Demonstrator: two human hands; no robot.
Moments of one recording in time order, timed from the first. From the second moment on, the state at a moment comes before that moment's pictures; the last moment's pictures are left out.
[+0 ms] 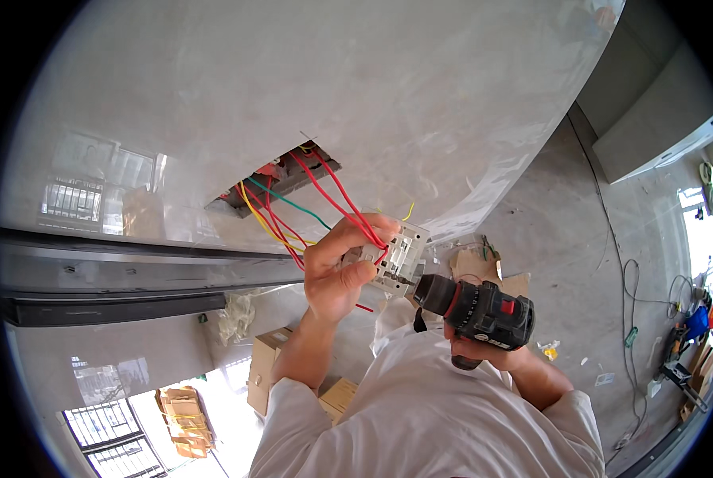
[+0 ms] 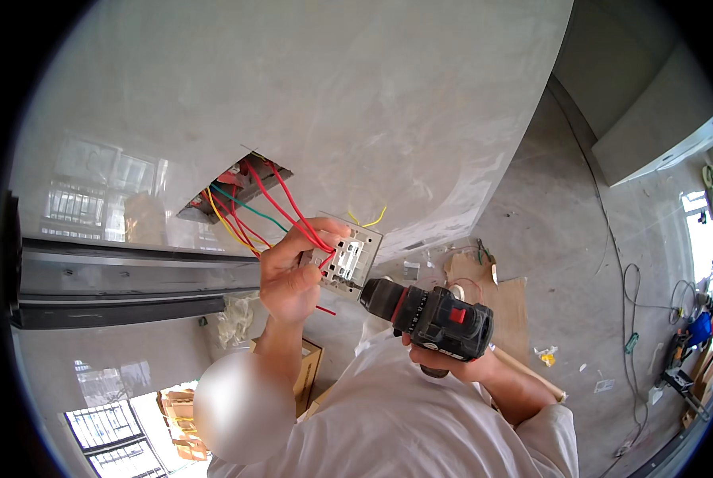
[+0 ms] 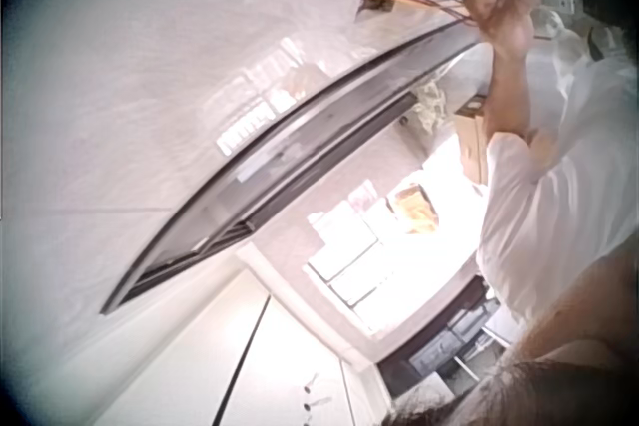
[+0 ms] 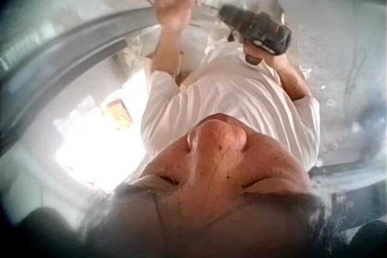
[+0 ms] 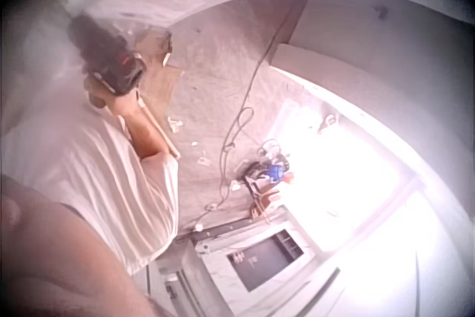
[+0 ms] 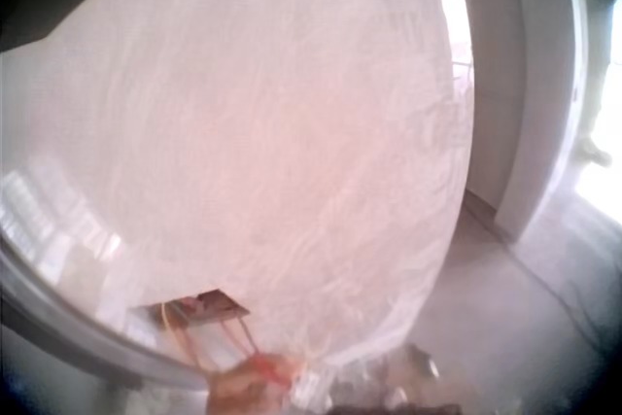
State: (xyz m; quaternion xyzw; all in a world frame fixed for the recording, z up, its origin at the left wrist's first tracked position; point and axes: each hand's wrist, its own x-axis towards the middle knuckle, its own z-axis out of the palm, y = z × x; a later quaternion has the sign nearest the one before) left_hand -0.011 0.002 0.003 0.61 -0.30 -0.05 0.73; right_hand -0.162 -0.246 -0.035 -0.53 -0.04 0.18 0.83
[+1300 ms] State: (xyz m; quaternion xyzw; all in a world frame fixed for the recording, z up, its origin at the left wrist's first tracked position) left_hand -0.019 0.015 0.015 0.68 -0.30 -0.07 0.67; right_hand -0.149 -0.257 -0.031 -0.67 -0.24 0.02 0.70
